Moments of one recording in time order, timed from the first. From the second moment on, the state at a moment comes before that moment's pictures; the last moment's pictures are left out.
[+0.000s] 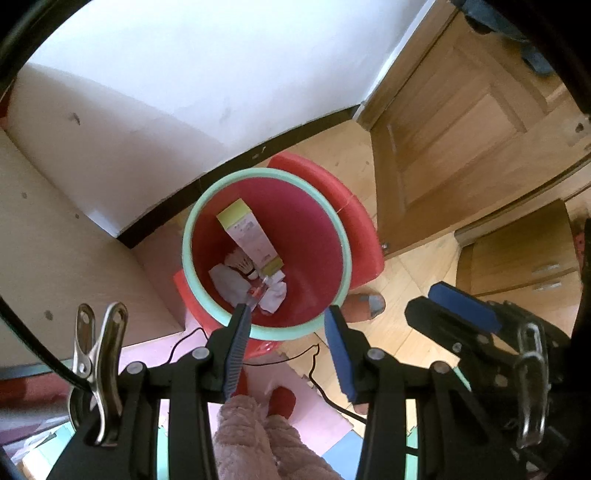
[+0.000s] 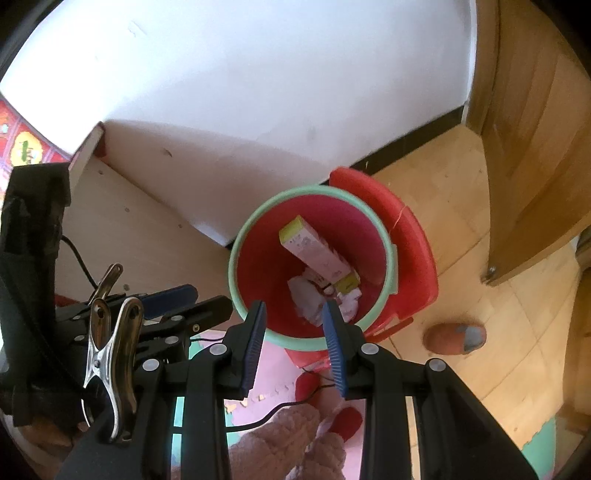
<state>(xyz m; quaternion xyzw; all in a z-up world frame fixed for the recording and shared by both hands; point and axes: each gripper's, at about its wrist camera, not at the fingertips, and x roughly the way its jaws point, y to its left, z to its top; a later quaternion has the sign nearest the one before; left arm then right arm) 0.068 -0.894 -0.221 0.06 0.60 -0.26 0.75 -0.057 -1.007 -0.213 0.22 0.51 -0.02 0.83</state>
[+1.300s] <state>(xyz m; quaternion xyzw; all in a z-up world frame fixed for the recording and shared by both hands) -0.016 -0.782 -0.021 0.00 0.49 -0.19 0.85 -0.135 -0.928 -0.017 0.16 0.36 0.12 0.91</state>
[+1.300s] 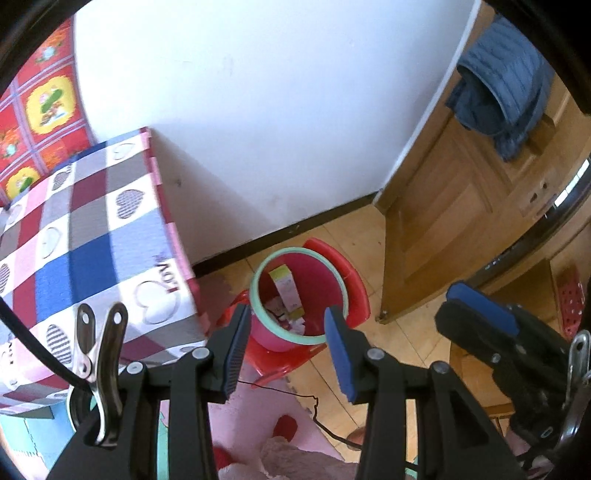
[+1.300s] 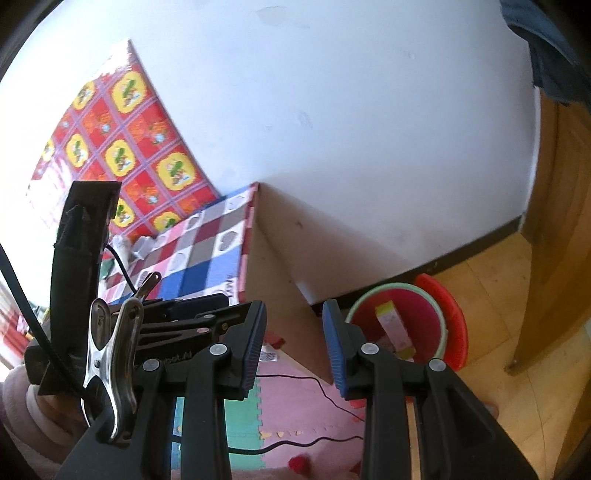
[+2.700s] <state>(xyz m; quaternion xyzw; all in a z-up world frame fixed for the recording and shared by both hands) -0.124 -0.417 0.049 -0.06 0.44 0.01 0.90 -0.149 -0.617 0.055 0.09 0.32 0.25 0.91</state>
